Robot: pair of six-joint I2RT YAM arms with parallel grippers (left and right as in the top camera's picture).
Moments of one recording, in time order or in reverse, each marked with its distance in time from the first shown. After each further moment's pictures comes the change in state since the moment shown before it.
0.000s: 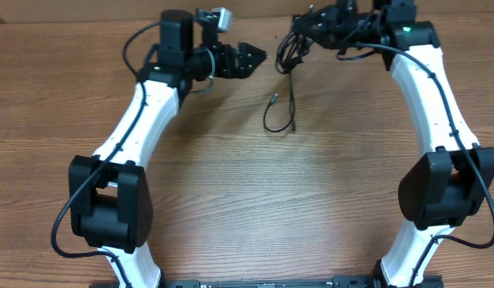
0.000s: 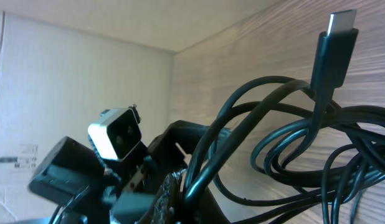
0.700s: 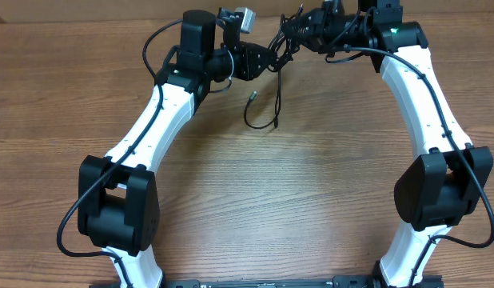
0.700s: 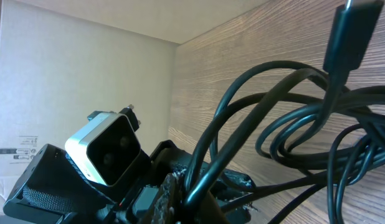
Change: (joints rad) left arm -0.067 0.000 0.000 0.076 0.003 -0.030; right arm 0.036 0.000 0.000 0.001 0.002 0.000
